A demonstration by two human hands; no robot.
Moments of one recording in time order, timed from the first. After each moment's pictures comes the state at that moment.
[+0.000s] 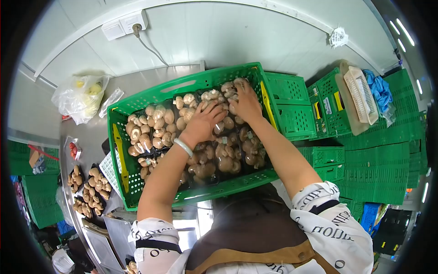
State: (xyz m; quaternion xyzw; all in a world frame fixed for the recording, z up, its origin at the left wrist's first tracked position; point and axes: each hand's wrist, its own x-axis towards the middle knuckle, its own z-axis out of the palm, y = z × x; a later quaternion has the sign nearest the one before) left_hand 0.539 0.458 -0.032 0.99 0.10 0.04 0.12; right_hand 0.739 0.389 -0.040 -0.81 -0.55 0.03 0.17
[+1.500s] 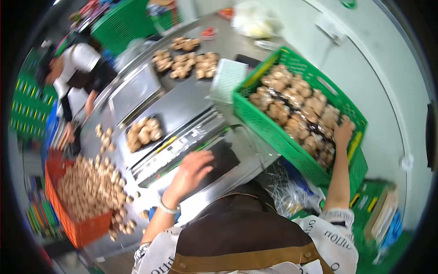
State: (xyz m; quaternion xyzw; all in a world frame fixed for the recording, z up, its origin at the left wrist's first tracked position) left_hand 0.188 0.044 0.069 0.70 0.60 0.33 0.18; right_hand 0.676 0.357 -0.007 -0.74 -0.66 -0.06 0.13
